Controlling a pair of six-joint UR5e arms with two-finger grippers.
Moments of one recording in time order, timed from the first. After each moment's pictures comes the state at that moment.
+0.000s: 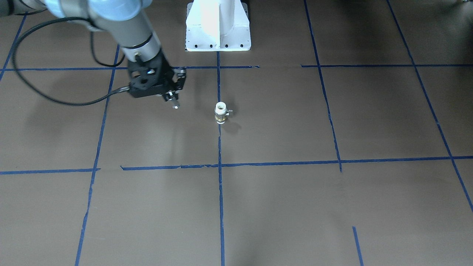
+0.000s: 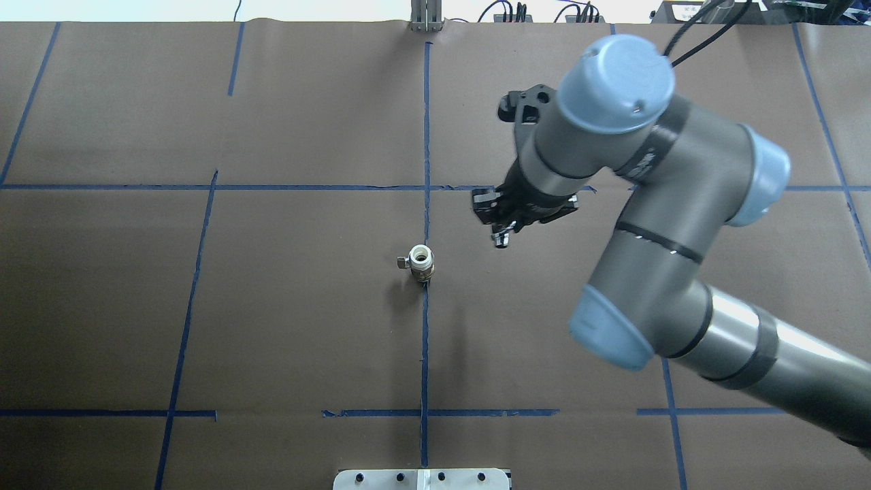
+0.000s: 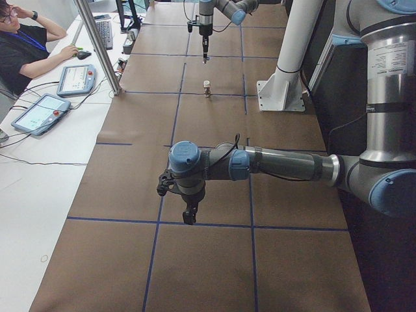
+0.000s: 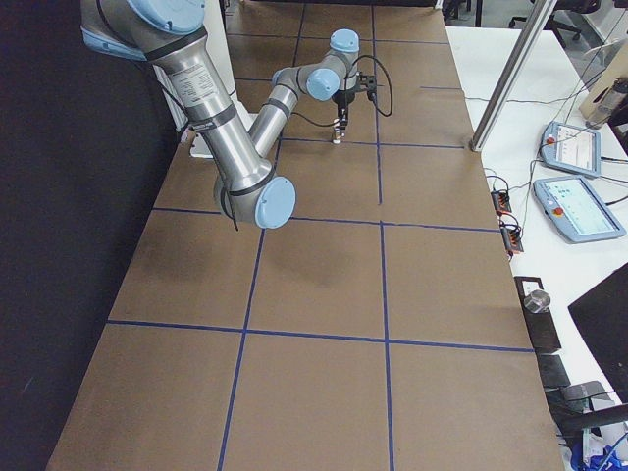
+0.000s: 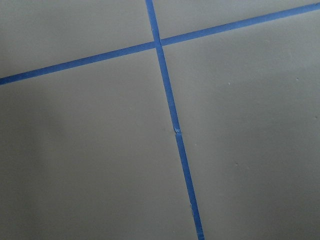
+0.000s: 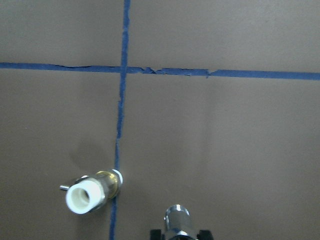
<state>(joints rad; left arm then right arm) -1.54 -1.46 -1.78 -1.44 -2.33 0.23 0.63 -0.90 1.89 -1.73 2.01 1.13</state>
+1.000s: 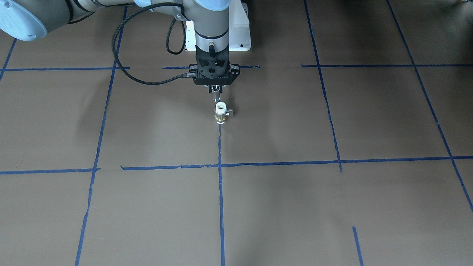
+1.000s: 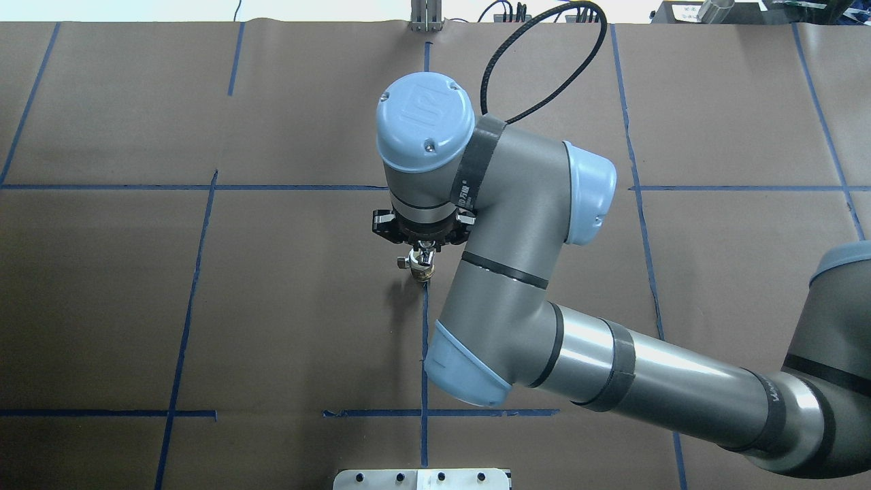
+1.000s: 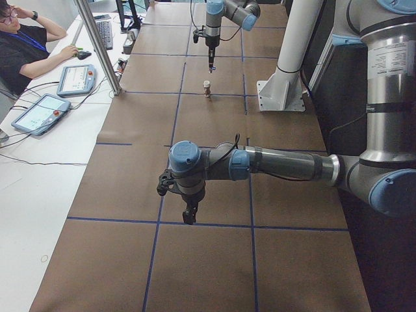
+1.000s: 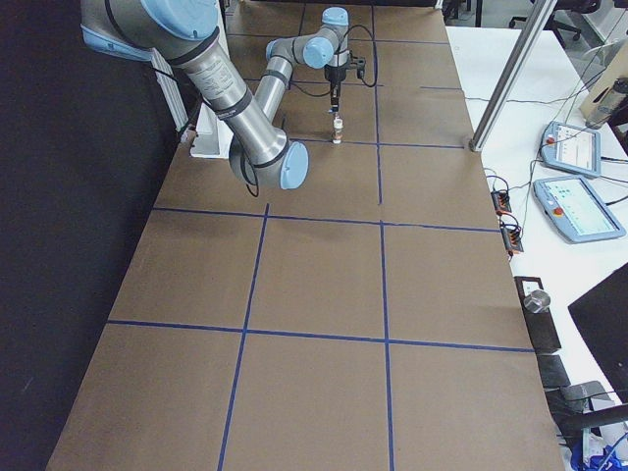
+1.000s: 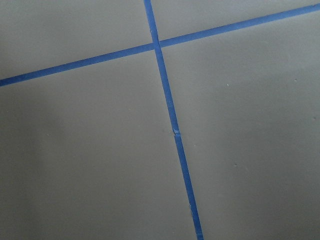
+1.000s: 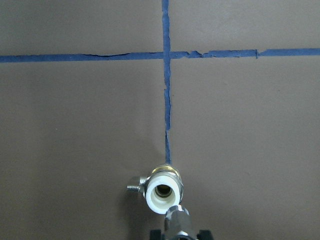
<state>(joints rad) -1.54 -1.46 -1.79 -1.44 -2.33 0.23 0.51 -0.66 1.69 -1.88 1.87 1.22</state>
